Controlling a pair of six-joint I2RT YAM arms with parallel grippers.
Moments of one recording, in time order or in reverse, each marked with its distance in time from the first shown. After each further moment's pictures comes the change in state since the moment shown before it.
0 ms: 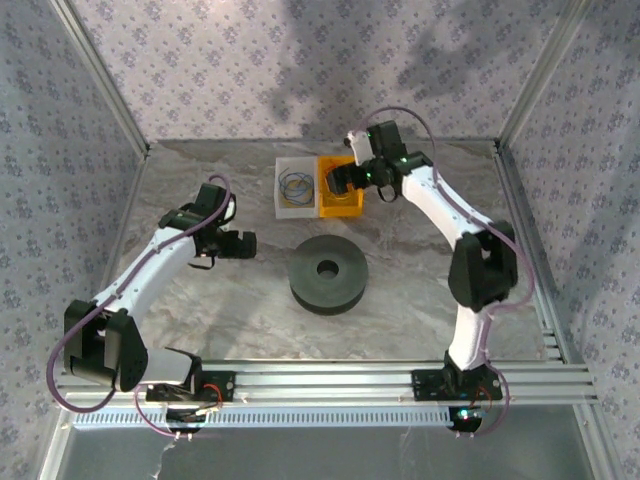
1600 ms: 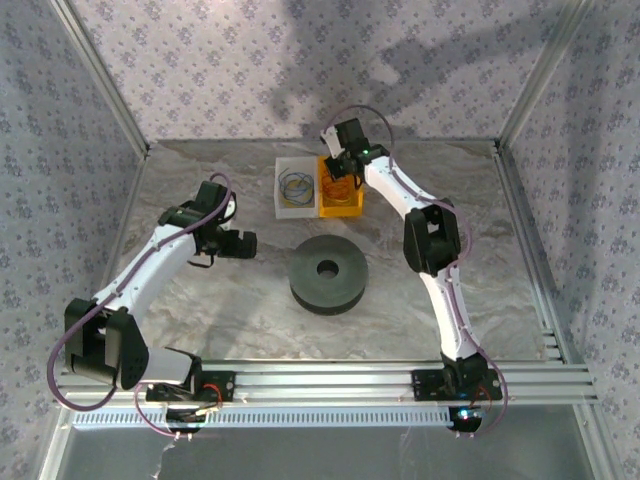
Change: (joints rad) left arm 0.000 0.012 0.029 -0.029 0.011 0.035; right arm 0.042 0.441 0.438 0.026 0.282 -0.163
